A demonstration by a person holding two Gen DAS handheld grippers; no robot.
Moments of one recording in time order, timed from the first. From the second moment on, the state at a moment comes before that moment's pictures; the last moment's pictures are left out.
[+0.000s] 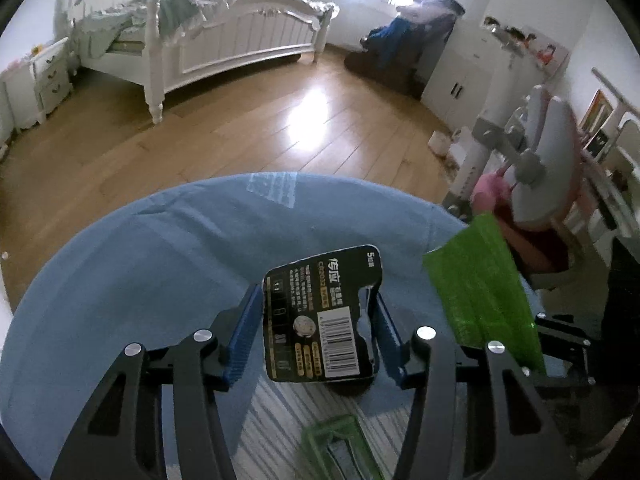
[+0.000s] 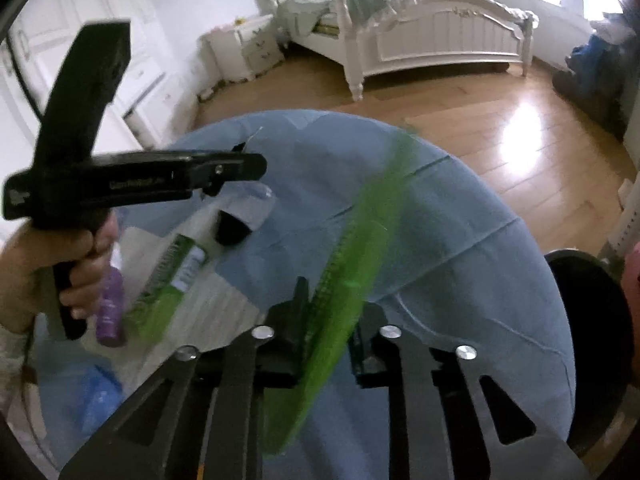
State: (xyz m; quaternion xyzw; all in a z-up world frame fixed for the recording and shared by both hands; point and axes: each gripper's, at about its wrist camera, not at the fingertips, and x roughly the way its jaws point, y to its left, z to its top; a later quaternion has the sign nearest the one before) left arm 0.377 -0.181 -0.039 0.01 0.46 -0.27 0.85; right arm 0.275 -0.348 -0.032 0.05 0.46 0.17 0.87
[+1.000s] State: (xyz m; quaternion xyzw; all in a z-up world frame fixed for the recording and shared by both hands) left arm 0.312 -0.371 0.013 0.00 0.43 -0.42 0.80; right arm 0.176 -0.594 -0.004 0.23 0.33 0.04 0.91
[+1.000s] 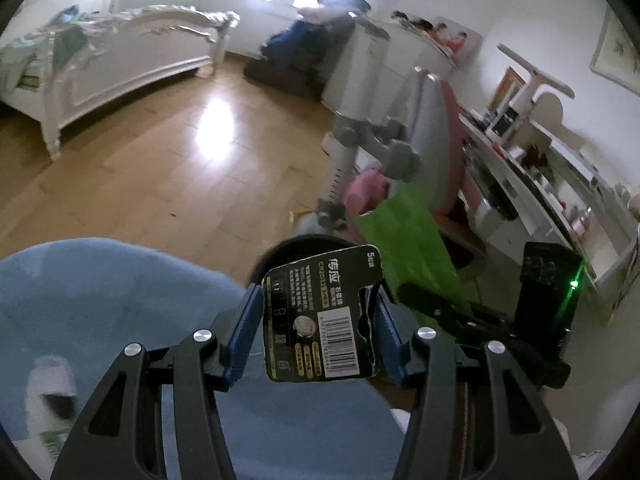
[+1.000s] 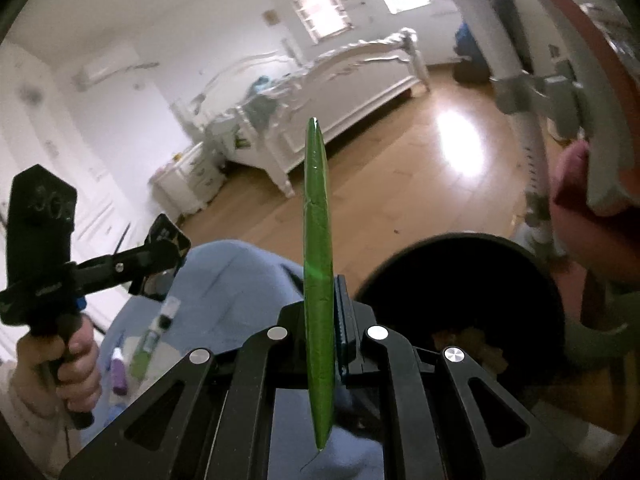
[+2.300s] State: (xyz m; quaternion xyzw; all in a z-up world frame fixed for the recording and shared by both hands) left arm 0.275 -0.359 0.017 0.03 0.41 -0.43 0.80; right arm 0.169 -0.591 -0.027 0.26 0.34 -0.01 0.90
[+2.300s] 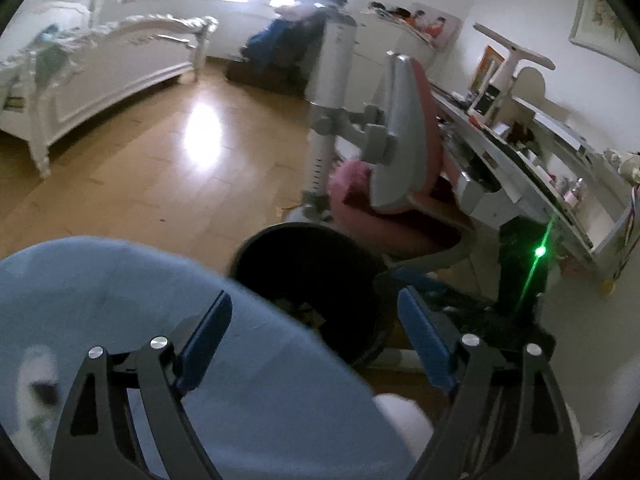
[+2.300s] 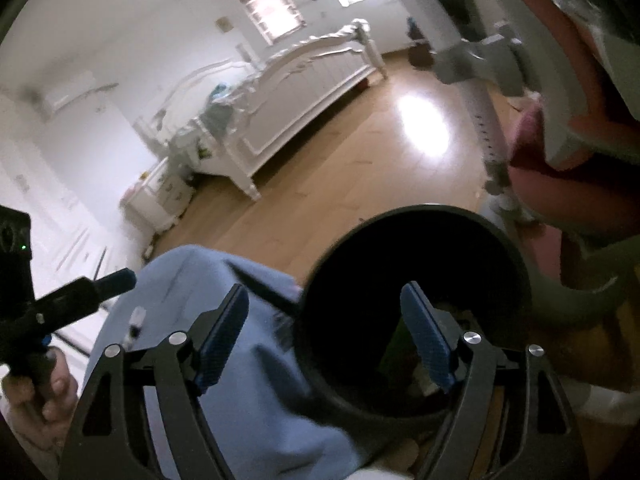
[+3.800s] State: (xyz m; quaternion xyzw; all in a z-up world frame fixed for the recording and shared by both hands) left arm 0.285 -0.009 -0.050 0.01 0.45 -0.12 0.89; right arm 0.258 -0.227 -0.034 -0.01 0.49 0.18 0.85
